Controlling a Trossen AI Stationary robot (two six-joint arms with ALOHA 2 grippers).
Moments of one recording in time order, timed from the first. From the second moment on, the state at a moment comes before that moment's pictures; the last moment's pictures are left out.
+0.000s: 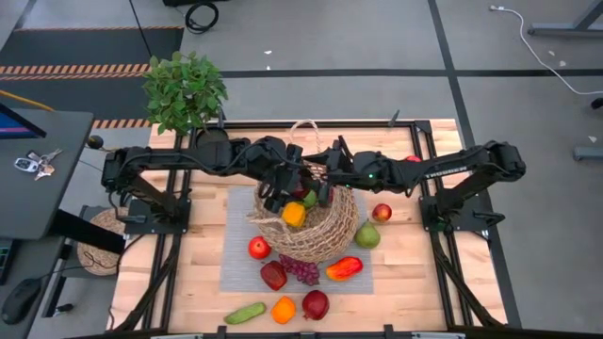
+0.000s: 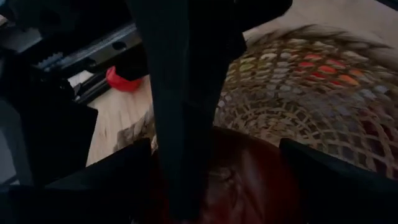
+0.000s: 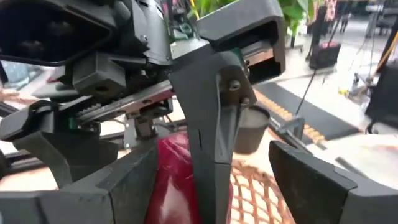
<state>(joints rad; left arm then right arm) 0.07 1.54 1.41 -0.50 0.11 0.60 0.01 1.42 0.97 0.29 0.29 0.11</state>
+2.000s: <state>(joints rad) 0.04 1.40 1.42 -0.59 -0.01 0.52 0.07 1.25 0.97 0.15 0.27 0.16</state>
